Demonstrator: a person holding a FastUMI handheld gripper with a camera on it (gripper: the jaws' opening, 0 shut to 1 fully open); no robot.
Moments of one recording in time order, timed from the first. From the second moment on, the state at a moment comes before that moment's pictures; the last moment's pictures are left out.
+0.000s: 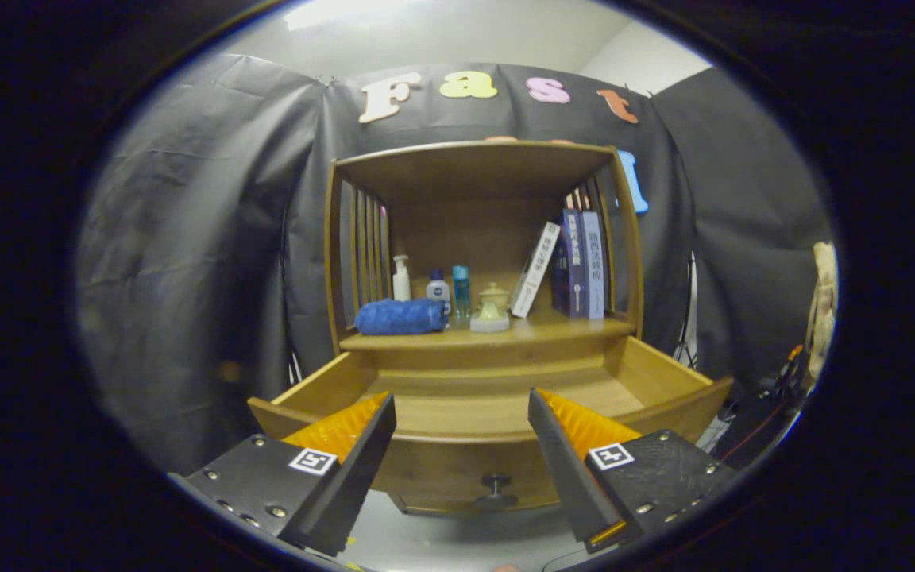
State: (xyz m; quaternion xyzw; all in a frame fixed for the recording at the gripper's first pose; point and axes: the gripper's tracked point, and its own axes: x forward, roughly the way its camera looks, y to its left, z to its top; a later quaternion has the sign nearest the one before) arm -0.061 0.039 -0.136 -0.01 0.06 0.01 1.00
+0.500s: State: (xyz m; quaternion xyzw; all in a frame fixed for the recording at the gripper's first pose) arm -0.059 0.026 -0.197 -0.03 0.13 -0.01 0.99
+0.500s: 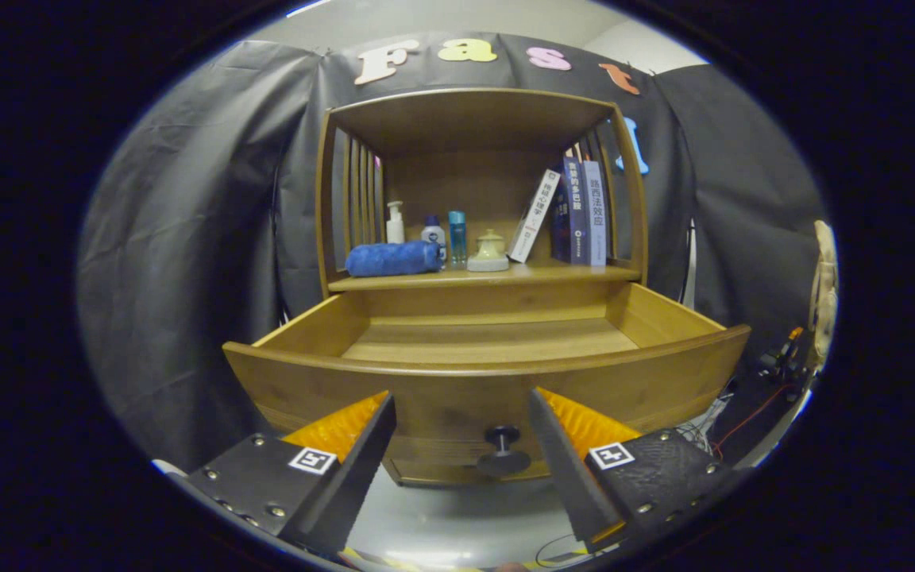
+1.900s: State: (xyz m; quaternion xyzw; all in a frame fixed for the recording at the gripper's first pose) arm 0.042 0.004 -0.244 -0.01 0.17 -0.03 0.99
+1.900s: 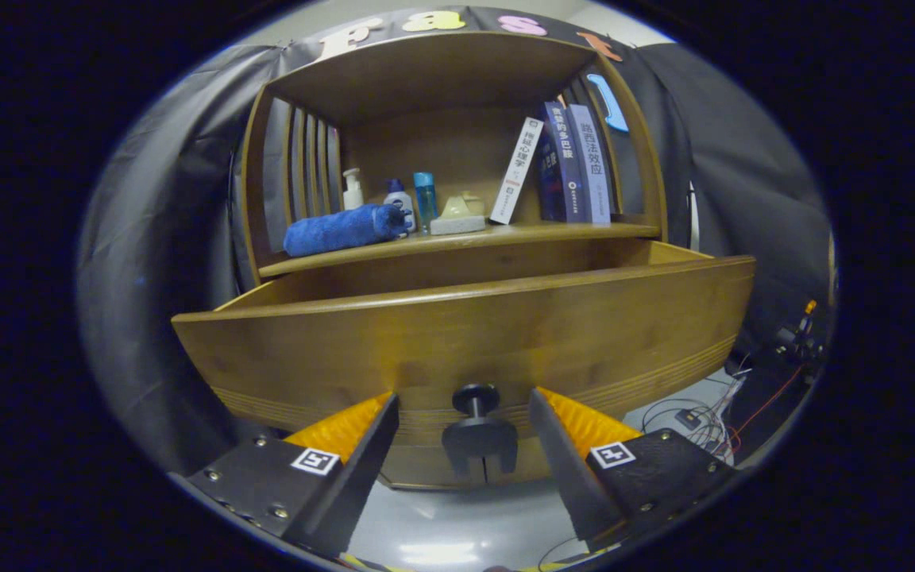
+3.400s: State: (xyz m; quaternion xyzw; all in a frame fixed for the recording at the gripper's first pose) arm 0.157 0.005 -0.250 -0.03 0.21 -0.03 0.98
